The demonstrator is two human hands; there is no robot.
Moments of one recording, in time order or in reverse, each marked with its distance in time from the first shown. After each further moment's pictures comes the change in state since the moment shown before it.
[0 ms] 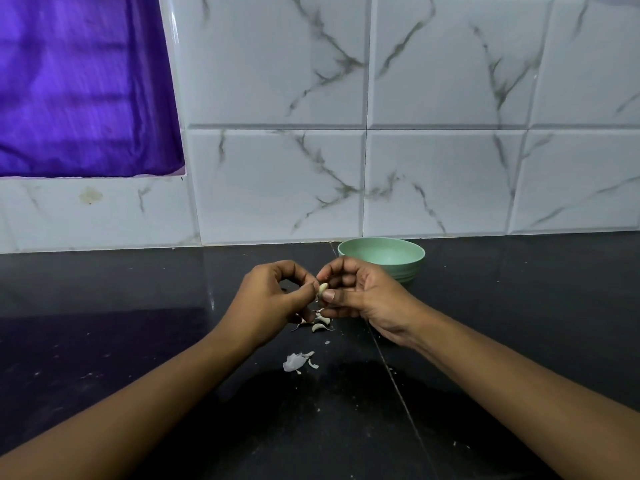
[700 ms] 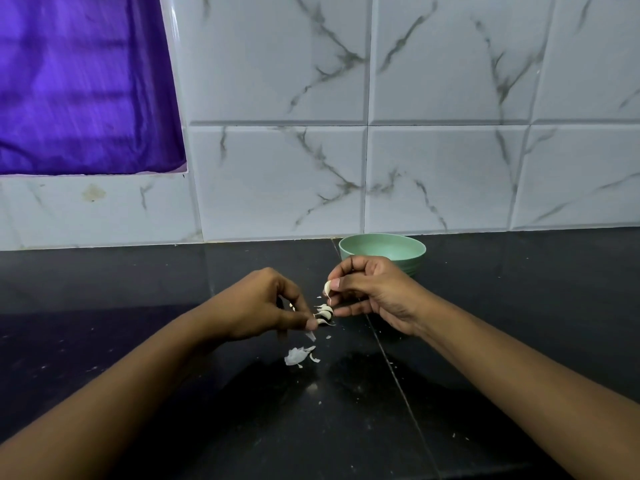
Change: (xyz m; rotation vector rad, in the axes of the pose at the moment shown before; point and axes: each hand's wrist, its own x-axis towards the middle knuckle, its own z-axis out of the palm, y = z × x) left_hand 0.001 0.010 -0.027 0.411 -0.445 -0.008; right_hand -0.003 -0.011 -0.005 -0.022 0.066 0.127
